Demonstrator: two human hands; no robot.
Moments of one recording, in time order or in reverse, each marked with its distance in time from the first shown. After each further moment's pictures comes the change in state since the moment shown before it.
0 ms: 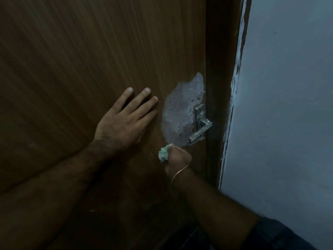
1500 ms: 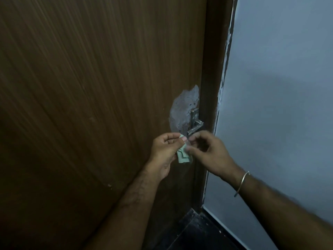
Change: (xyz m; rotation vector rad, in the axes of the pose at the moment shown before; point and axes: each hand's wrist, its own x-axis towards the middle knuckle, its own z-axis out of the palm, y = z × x) left_hand -0.046 0.122 -0.081 -2.411 0.029 -1.204; right_hand -0.143 -0.053 -0.111 -0.987 -0.396 -1.059
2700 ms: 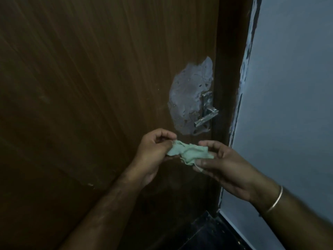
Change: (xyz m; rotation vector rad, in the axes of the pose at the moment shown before) left_hand 0.060 -0.054 -0.019 0.303 0.113 0.076; right_hand 0.023 0.113 0.002 0.991 -0.404 0.555
